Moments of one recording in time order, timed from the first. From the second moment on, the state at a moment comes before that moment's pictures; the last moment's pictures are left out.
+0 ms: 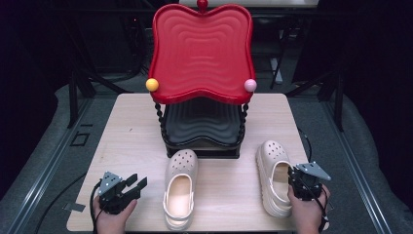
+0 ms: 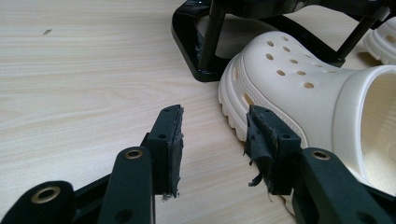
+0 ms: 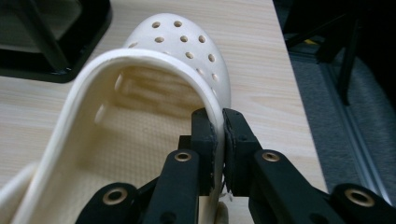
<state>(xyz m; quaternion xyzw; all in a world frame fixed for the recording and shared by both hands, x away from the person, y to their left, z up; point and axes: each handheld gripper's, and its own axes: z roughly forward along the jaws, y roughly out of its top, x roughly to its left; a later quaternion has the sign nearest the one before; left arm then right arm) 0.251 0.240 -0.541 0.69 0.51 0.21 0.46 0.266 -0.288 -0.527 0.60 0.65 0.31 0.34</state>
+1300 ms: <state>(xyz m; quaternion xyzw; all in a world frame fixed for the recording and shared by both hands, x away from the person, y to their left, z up) 0.243 0.222 -0.540 0.71 0.49 0.20 0.47 0.249 -0.154 -0.523 0.49 0.75 0.35 0.28</state>
